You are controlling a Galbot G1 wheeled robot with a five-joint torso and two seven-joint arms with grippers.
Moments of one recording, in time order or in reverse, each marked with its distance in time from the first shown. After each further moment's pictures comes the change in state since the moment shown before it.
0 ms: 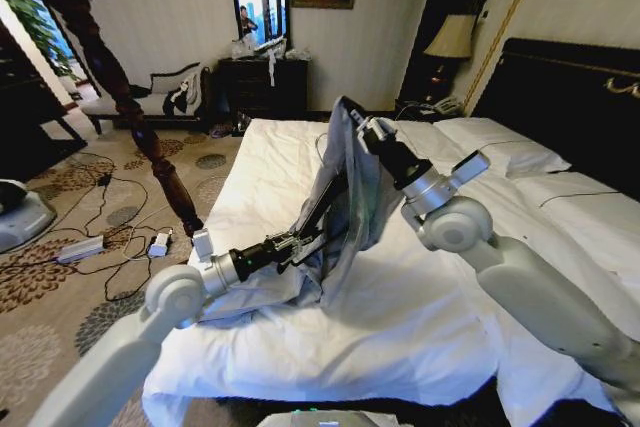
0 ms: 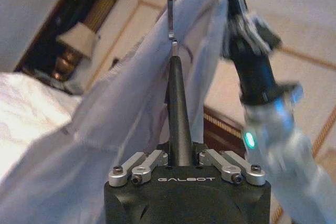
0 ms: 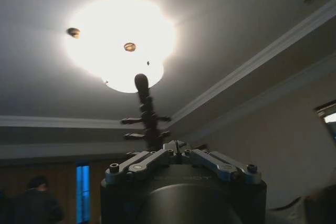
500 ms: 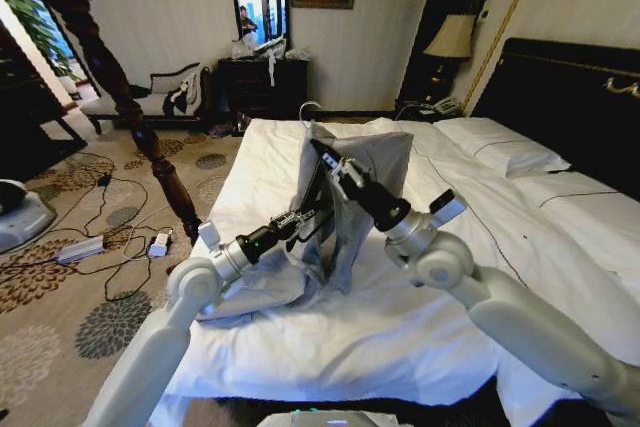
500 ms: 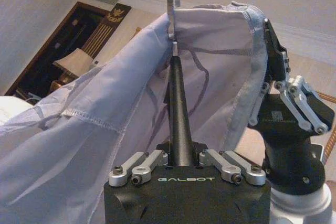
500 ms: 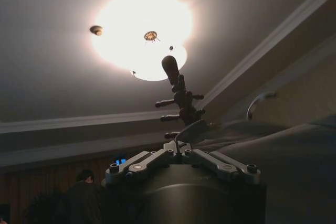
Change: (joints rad) left arm -0.064 -0.121 0.001 0.066 0.024 -0.009 0.021; right arm -0.109 0.027 -0.086 0.087 -0.020 0.027 -0.052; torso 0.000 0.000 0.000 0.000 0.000
